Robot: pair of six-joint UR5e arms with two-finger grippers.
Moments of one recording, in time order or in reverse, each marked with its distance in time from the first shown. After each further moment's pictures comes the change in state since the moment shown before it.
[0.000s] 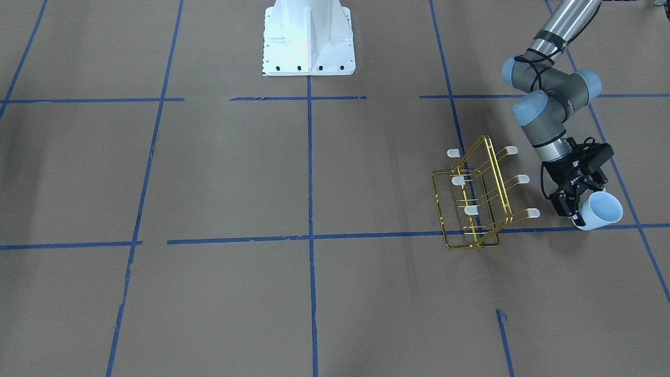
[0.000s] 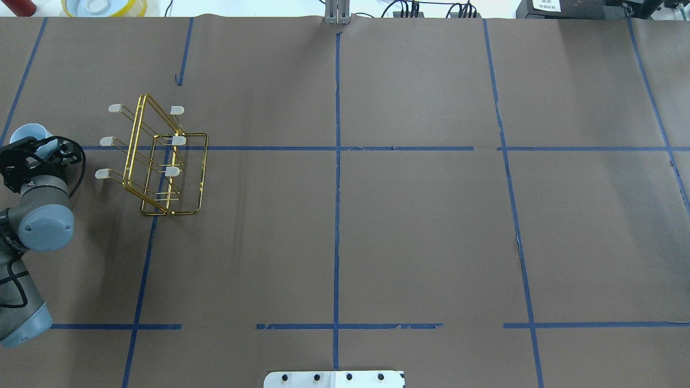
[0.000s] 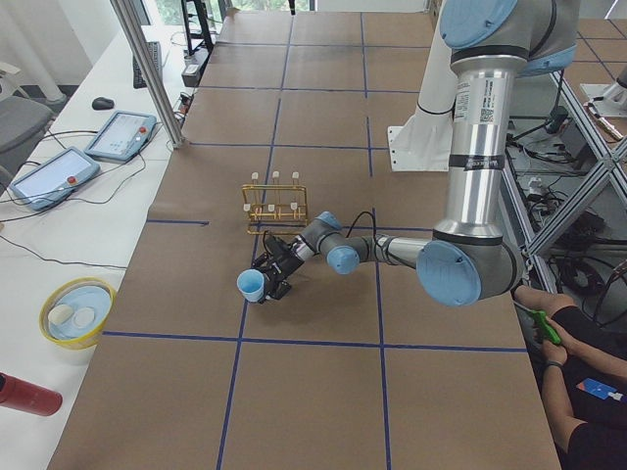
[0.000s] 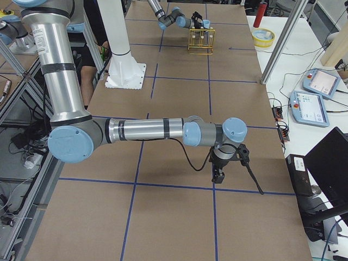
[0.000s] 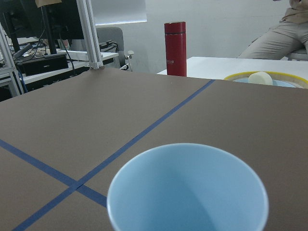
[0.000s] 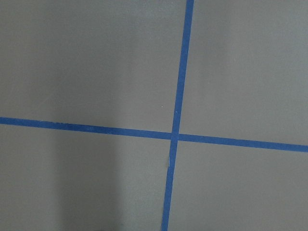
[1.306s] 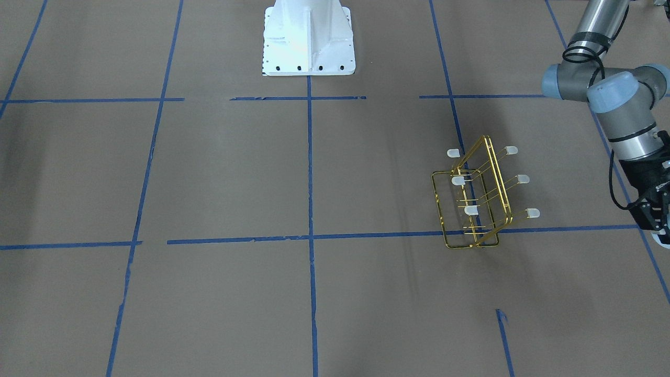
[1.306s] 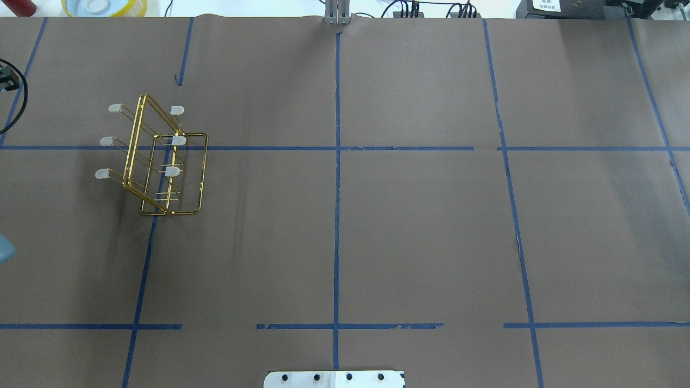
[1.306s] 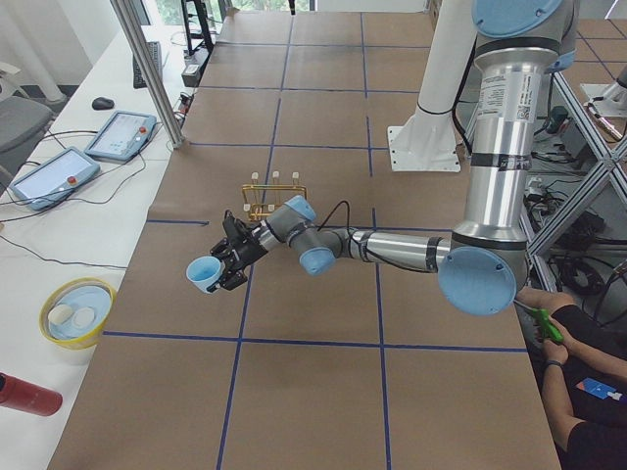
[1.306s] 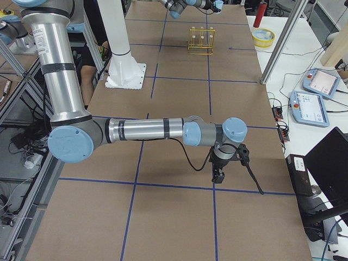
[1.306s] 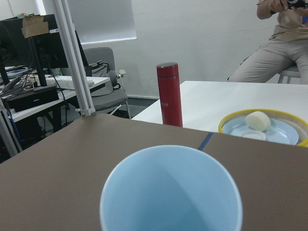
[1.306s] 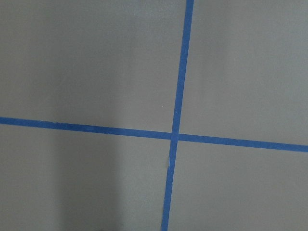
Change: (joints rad) left arm -0.350 -0.020 -0.075 -0.299 -0.216 0.465; right arm 0.000 0.000 0.000 0.000 0.000 0.000
